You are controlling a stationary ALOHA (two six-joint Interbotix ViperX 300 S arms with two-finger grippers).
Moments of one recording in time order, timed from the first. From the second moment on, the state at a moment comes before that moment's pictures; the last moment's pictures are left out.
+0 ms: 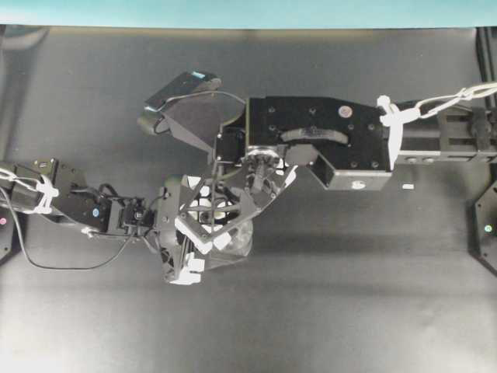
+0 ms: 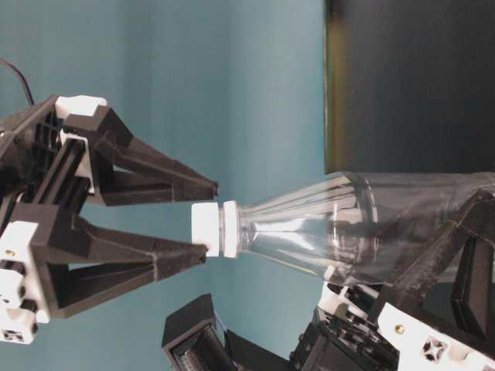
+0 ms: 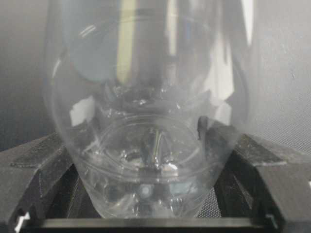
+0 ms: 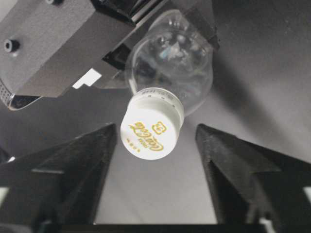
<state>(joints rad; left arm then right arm) -0.05 0.23 0.84 0.04 -0.69 -0.05 0.07 0.33 -0.38 0.11 1.40 0.77</state>
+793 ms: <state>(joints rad) -0.05 0.23 0.84 0.04 -0.69 -0.05 0.08 0.34 -0.40 0.11 1.40 0.21</state>
